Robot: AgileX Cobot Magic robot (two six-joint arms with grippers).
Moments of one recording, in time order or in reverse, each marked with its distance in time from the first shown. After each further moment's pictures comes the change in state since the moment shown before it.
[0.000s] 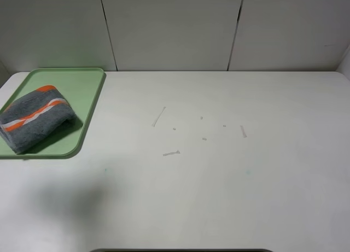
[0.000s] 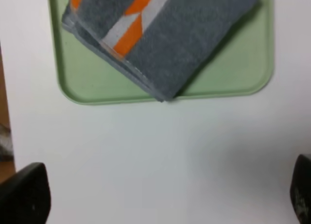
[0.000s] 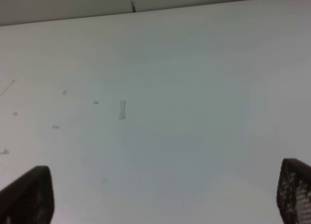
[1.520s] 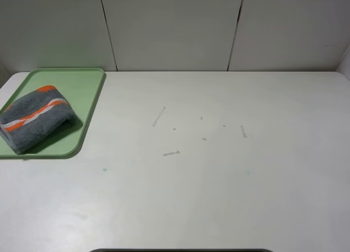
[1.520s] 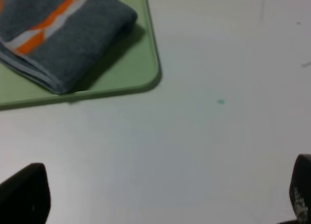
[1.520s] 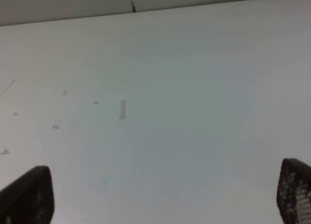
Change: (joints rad) left arm -0.172 -1.187 0.726 -0.147 -0.096 -0.083; right arm 0.000 0.000 0.000 0.000 0.000 0.000
